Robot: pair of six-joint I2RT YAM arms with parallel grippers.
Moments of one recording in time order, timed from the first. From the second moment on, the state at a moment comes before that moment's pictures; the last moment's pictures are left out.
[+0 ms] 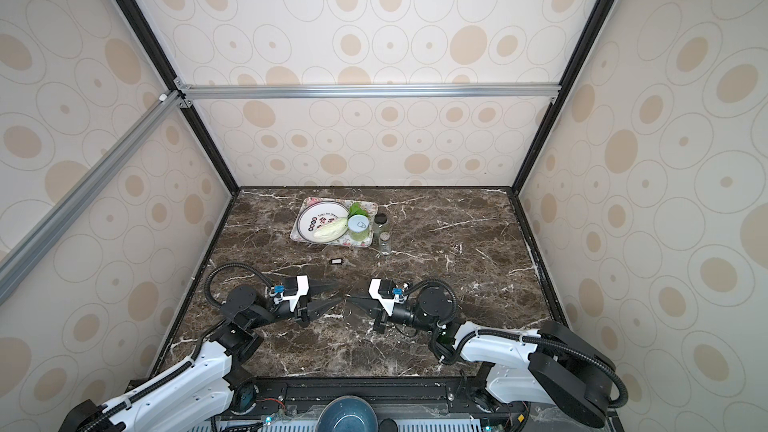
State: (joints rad) left arm -0.55 0.82 0.26 0.66 0.78 0.04; right arm 0.93 1.21 0.35 1.00 -0.43 0.01
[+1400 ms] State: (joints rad) left arm -0.58 0.88 0.27 0.61 0.76 0.12; right arm 0.93 1.19 0.33 1.01 -0.35 0.05
